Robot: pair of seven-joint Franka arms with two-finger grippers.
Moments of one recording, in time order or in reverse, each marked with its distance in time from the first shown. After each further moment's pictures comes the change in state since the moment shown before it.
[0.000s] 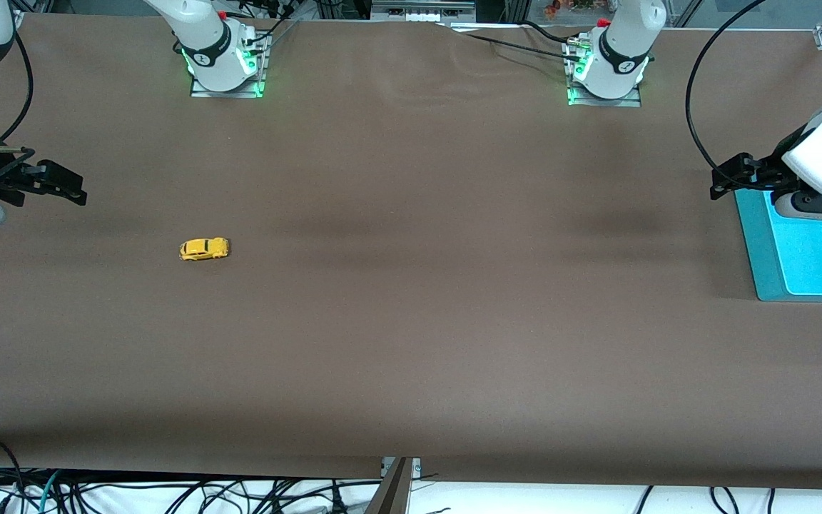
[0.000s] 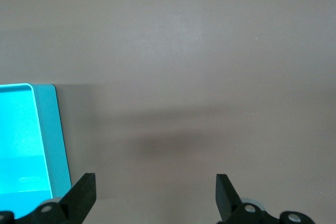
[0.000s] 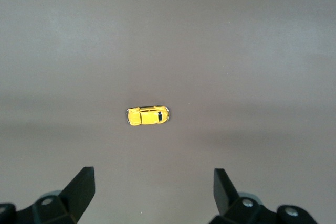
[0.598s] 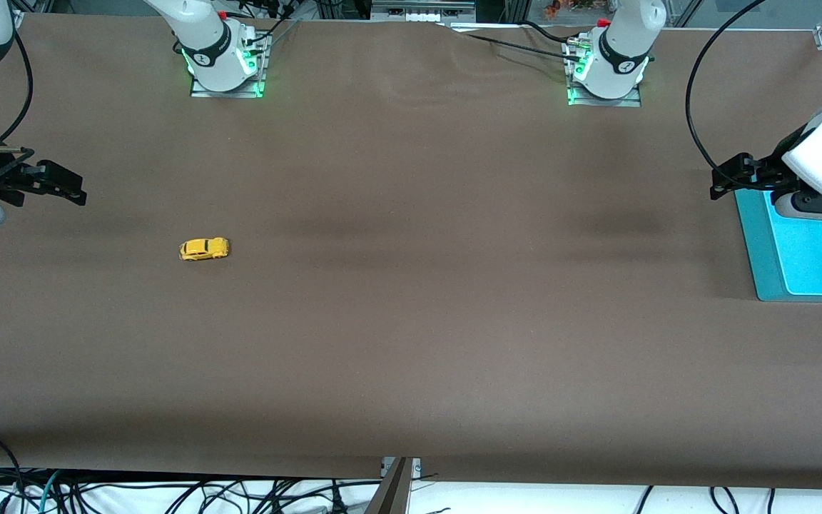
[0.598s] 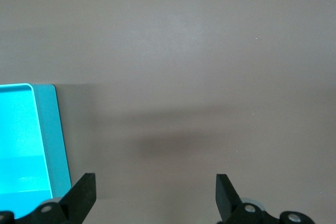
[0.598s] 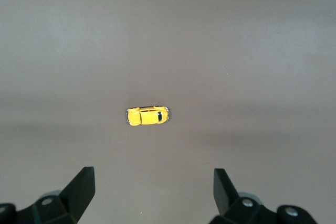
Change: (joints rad) left arm 0.000 0.000 0.000 0.000 0.000 0.000 0.000; right arm -0.001 0.000 0.000 0.000 0.000 0.000 0.000
